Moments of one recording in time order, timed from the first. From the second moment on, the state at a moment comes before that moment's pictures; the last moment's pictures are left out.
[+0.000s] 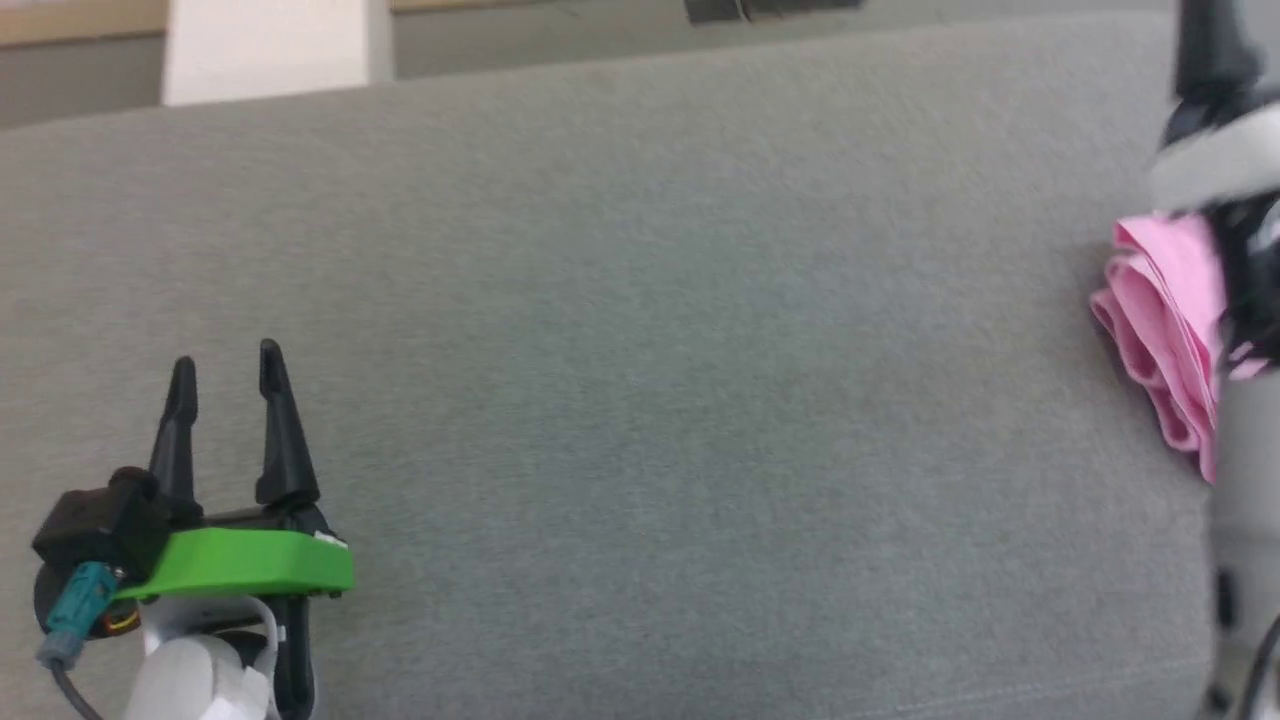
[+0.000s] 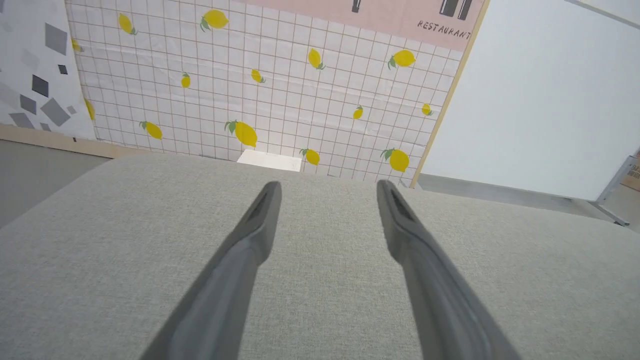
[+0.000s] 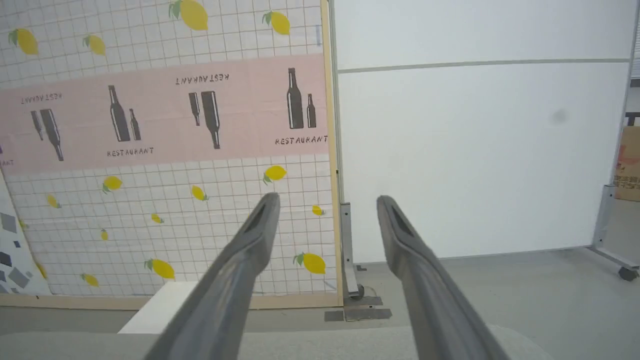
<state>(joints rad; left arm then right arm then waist) -0.08 0.14 0.06 -0.08 -0.33 0.01 -0.20 -0.73 -0.18 -0.11 0.21 0.30 0.13 0.00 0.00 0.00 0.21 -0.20</state>
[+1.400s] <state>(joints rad) -0.03 0.10 -0.08 0.09 -0.20 0.01 -0.25 -0.03 -0.05 0.02 0.08 0.24 0.13 -0.26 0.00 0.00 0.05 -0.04</state>
